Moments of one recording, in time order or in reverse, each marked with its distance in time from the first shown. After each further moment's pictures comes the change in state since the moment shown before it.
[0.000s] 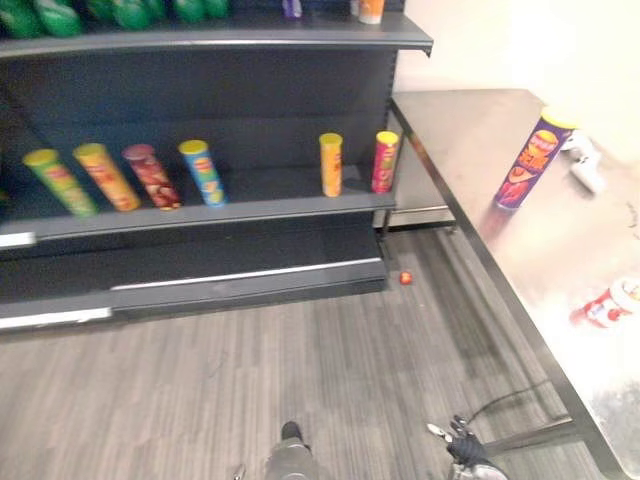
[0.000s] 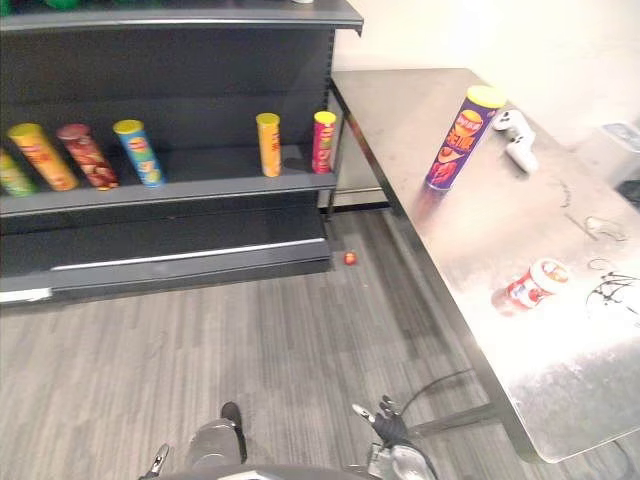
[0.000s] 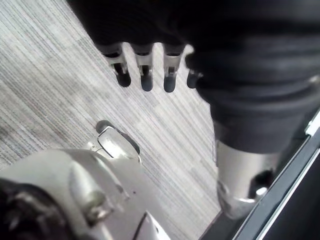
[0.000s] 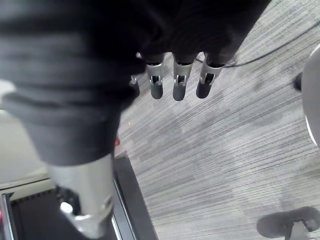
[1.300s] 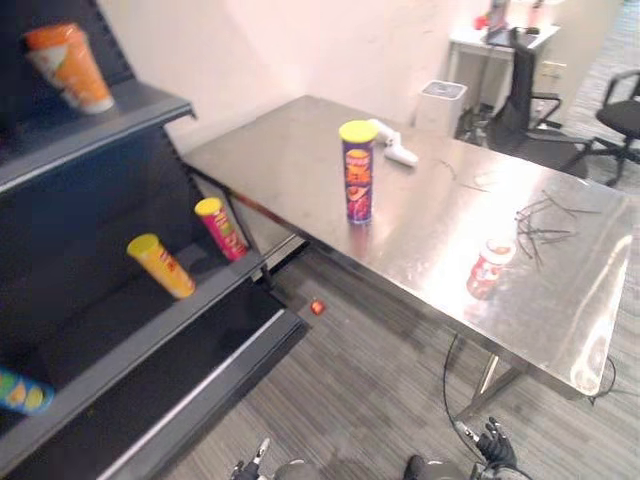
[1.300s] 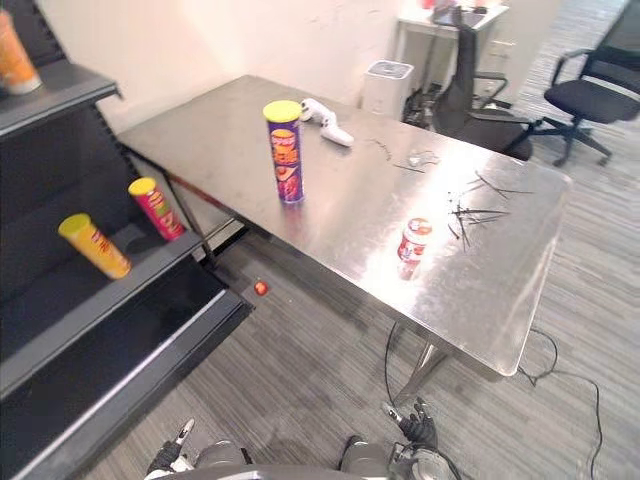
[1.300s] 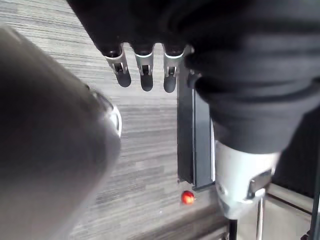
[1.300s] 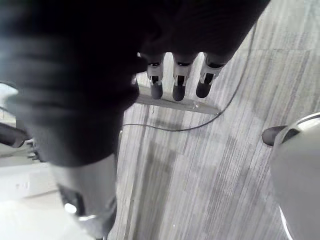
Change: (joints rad) left arm -0.064 -0.020 -0.088 -0.013 0.005 0.017 -0.034; right arm 0.017 -0.073 -0.039 -0.033 0.016 -0.037 -0.093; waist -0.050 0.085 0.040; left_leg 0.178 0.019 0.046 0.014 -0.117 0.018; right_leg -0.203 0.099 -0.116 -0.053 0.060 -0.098
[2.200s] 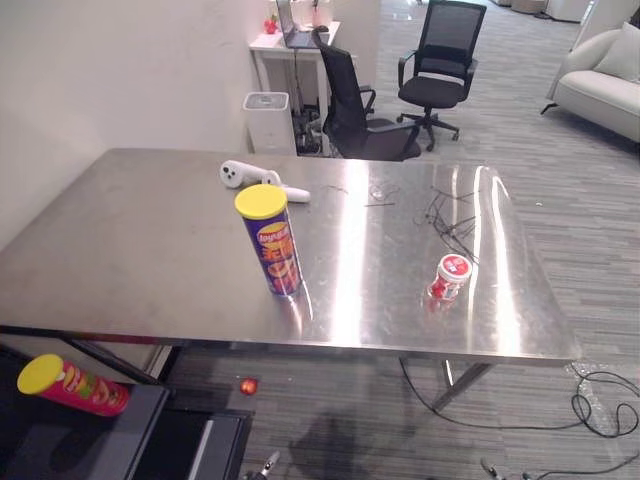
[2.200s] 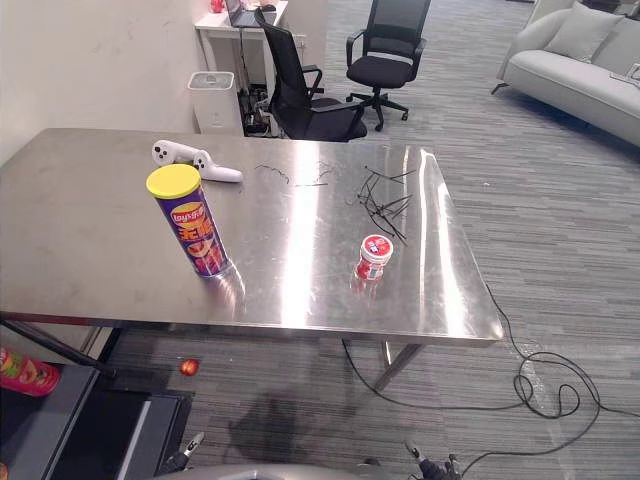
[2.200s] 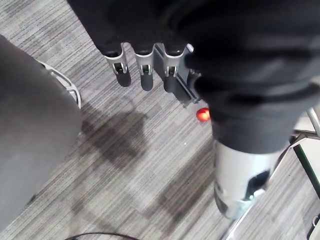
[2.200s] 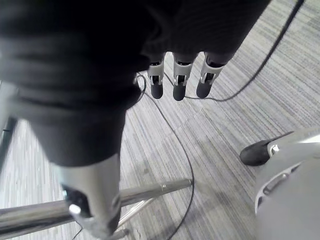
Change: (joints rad) left arm 0.004 0.015 -0.014 0.049 0.128 0.033 -0.037; right arm 0.069 0.048 -0.204 0.059 0.067 -0.025 -0.188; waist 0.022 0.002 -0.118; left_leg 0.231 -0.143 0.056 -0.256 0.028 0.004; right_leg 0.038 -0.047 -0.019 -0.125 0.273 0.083
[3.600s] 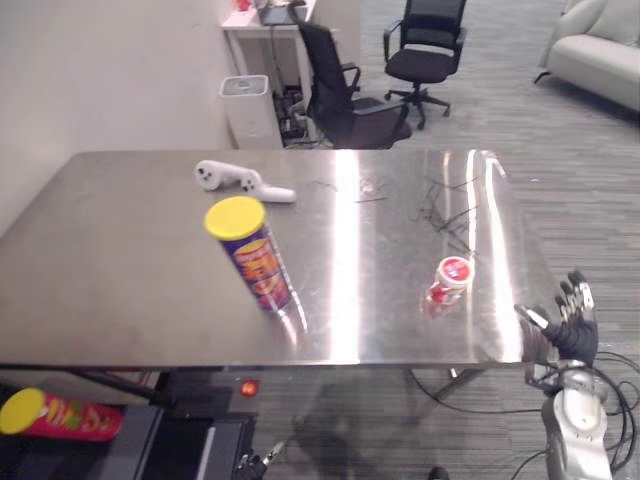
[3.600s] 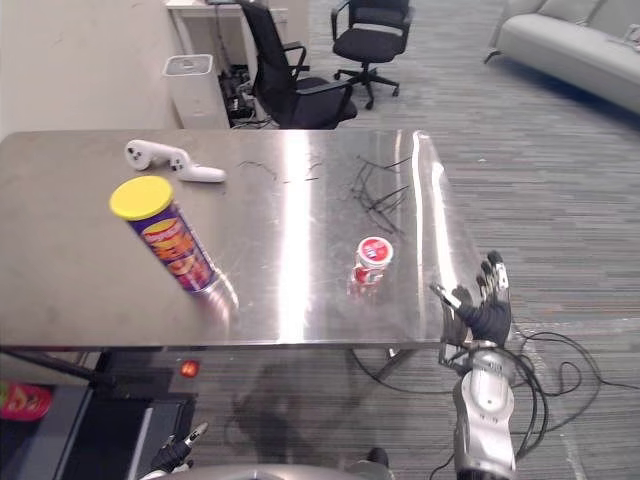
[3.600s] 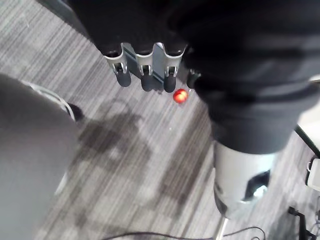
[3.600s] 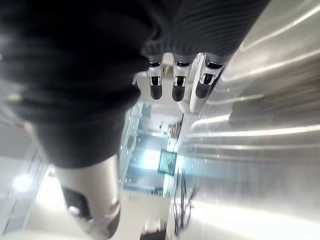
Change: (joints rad) left arm 0.104 0.049 -0.131 -0.184 0.082 -0.001 0.006; right arm -0.031 -0.170 0.118 -1.108 -0.216 0.095 0.196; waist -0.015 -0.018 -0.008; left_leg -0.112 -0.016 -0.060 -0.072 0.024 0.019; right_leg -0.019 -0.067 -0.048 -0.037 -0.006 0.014
